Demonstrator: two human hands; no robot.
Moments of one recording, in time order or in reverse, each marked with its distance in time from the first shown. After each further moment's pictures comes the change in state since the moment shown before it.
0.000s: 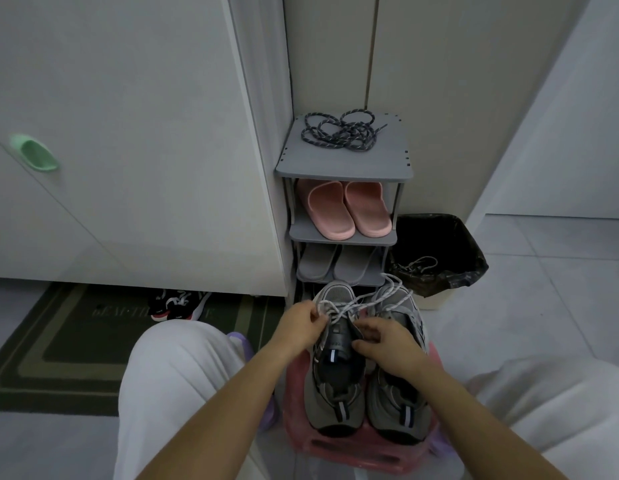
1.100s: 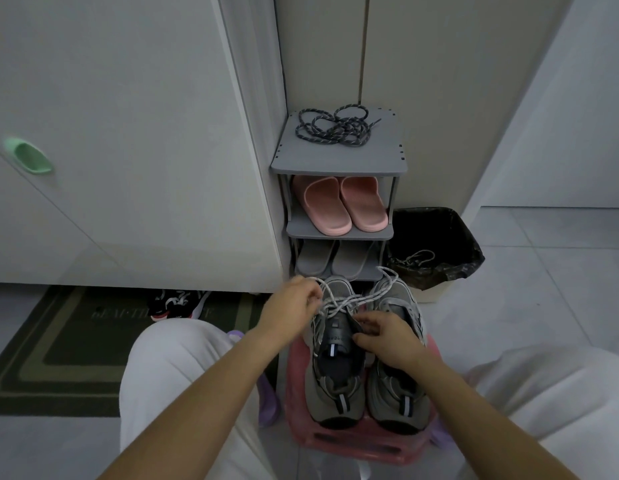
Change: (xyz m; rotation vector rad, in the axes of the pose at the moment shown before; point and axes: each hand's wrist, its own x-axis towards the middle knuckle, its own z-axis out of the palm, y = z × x) left_hand -0.004 0.003 -0.028 0.200 0.178 0.328; right_hand 0.001 0.005 0.001 0.036 0.003 0.022
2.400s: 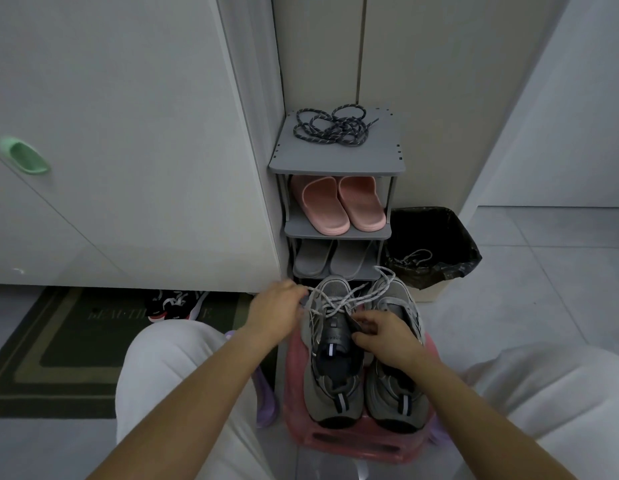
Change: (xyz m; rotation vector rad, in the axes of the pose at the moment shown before) left_hand 0.000 -0.024 0.002 0.314 -0.082 0.025; right_hand 0.000 -0.002 0.000 -0.022 0.009 -0.021
